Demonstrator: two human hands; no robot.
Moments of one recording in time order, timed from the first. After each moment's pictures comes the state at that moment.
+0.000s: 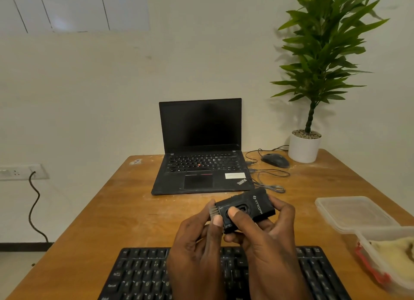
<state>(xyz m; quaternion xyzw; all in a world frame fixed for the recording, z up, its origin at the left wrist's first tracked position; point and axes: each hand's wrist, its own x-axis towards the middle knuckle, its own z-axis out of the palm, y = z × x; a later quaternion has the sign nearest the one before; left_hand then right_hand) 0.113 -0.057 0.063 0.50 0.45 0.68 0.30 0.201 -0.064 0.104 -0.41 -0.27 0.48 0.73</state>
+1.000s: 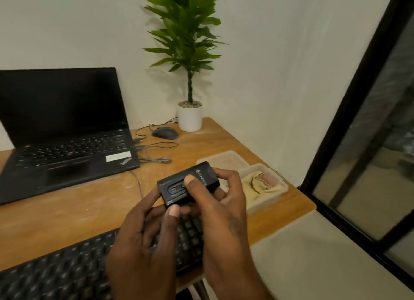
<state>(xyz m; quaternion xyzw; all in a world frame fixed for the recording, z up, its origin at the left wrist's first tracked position) 0.224 -0.117 0.056 0.58 0.39 0.59 0.41 0.312 -0.134 0.102 -0.48 -0.21 0.37 0.77</state>
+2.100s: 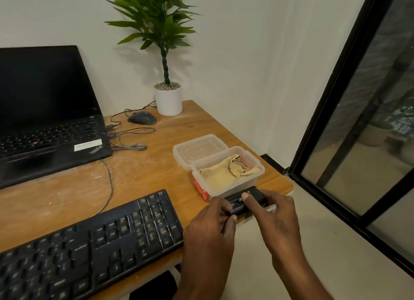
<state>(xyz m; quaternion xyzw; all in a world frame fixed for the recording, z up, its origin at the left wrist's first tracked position) 0.336 -0.141 -0.002 0.79 0.38 0.34 0.33 0.463 -0.196 -0.003 -0.80 -0.20 0.13 0.55</state>
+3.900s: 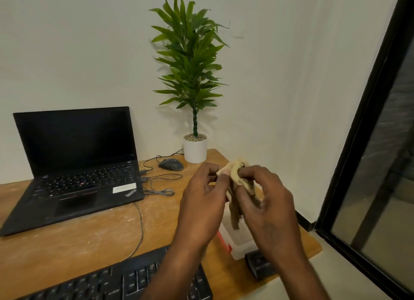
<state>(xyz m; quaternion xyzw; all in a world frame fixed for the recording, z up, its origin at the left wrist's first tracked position) 0.321 -0.063 0.133 0.66 0.29 0.46 0.52 0.426 -0.134 0.123 -0.63 -0.52 -0.05 0.57</state>
